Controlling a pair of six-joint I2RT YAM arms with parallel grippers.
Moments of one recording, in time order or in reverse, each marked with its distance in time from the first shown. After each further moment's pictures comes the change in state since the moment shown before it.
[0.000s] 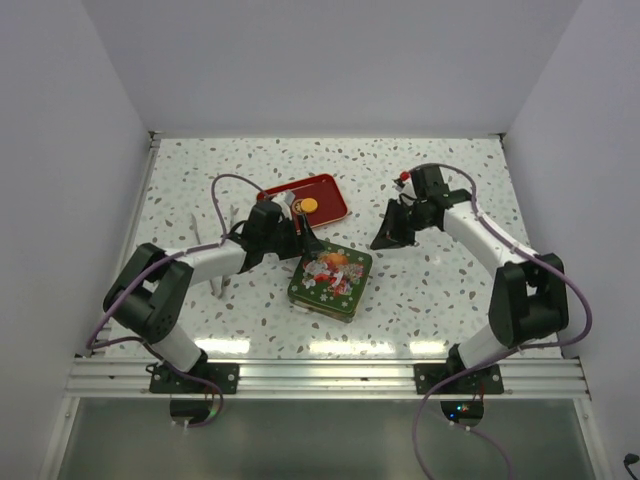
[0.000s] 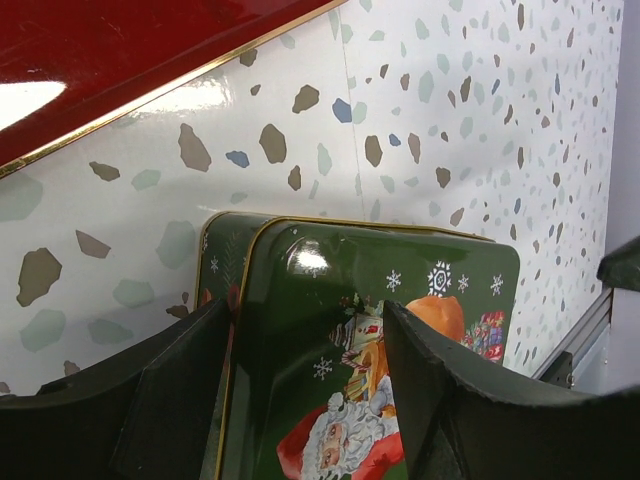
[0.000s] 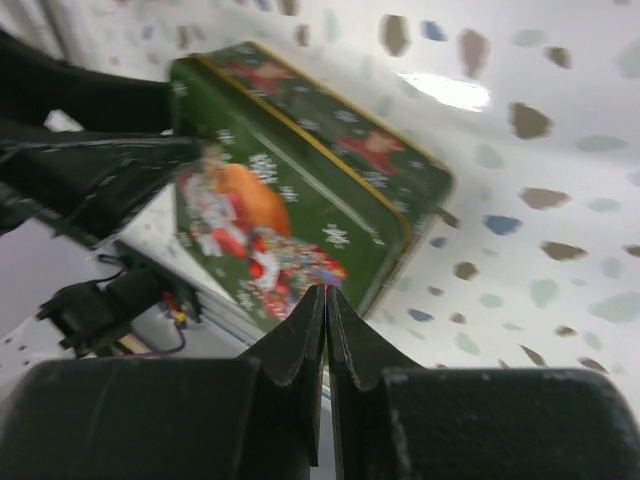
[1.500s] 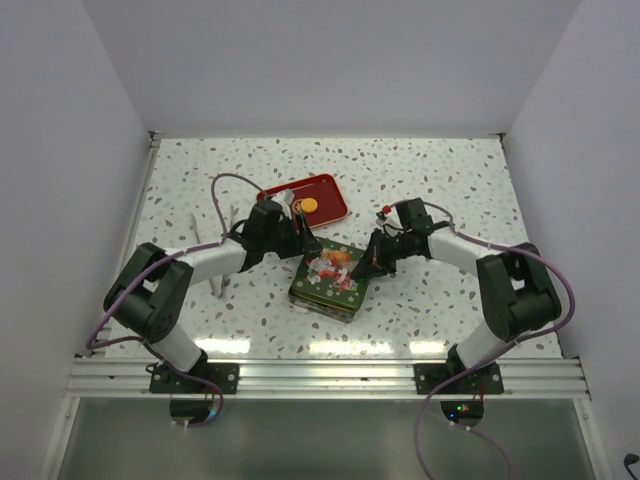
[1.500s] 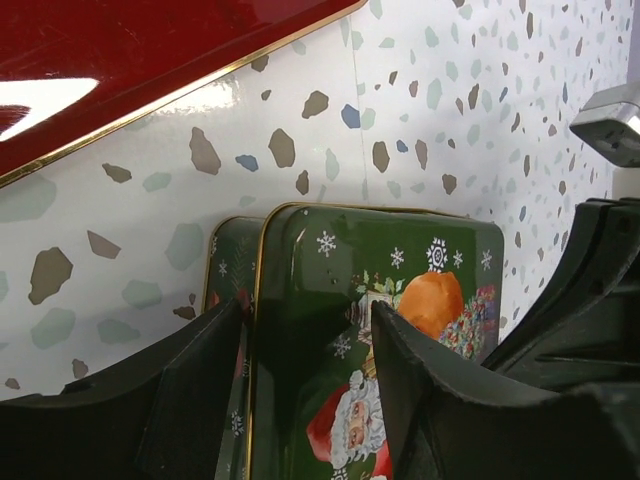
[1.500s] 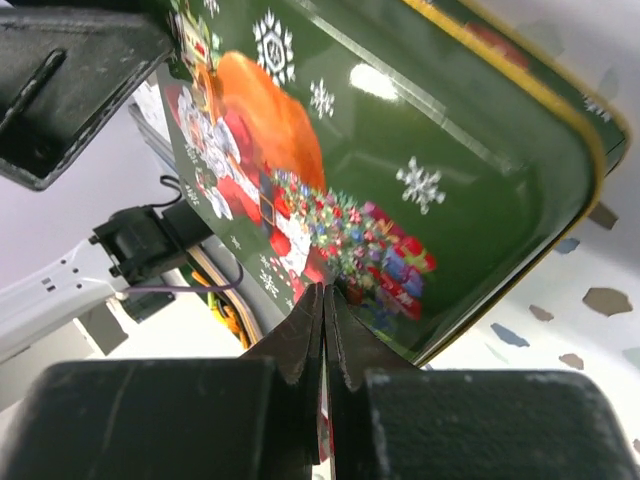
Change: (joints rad) left arm -0.001 0.003 0.015 -0.022 -0.017 -0.008; right arm 0.075 0.043 -0.307 0.394 -0.308 0.190
